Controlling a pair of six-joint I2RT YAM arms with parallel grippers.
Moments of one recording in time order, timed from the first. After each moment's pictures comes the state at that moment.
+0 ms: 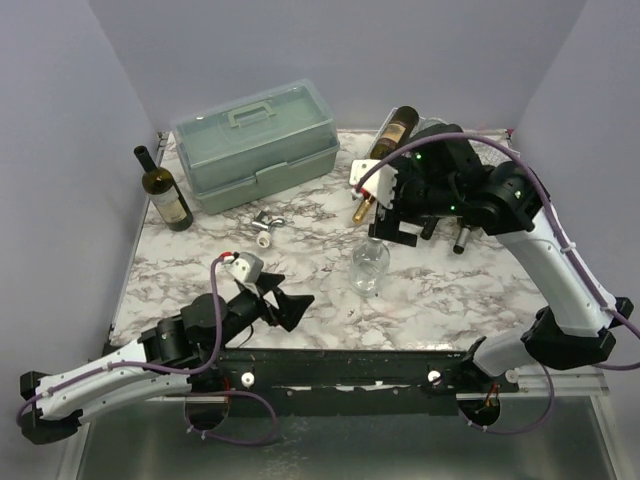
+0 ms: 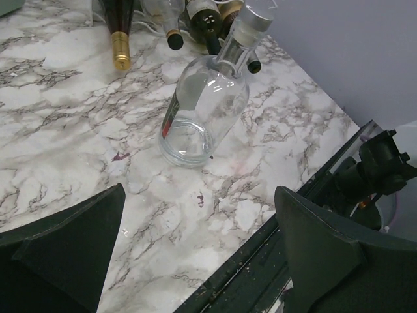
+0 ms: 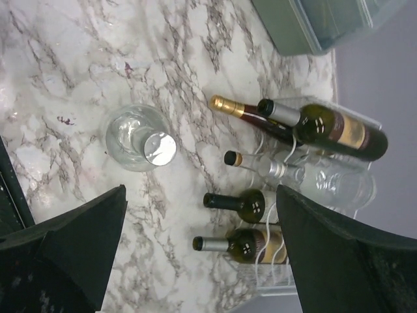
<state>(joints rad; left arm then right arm) -1.18 0.31 0.43 -0.22 -0.38 -0.43 0.88 1.47 2.06 -1.35 -0.01 -0.73</state>
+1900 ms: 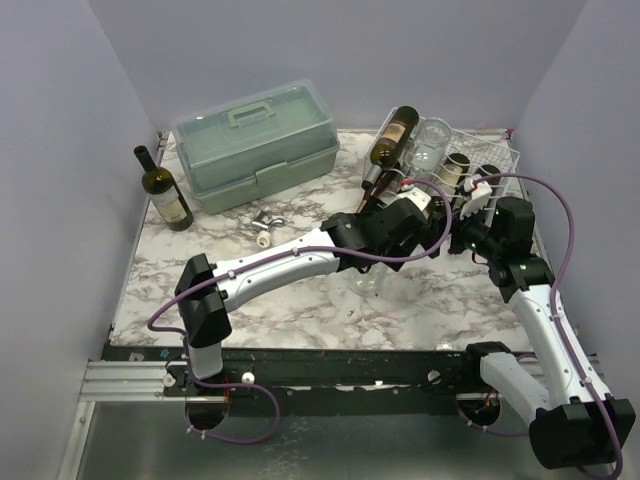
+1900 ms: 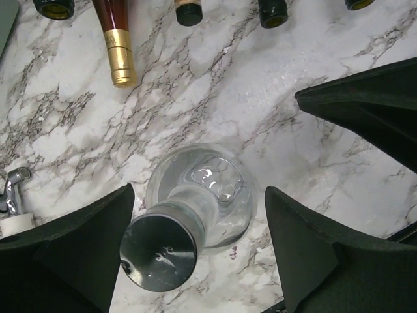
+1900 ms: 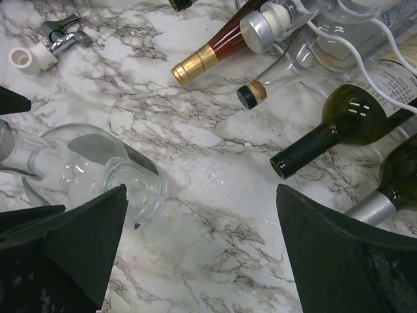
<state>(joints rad) -1.14 1.80 1.73 -0.74 -0.43 -0.26 0.07 0.88 0.76 -0.34 -0.47 -0.06</state>
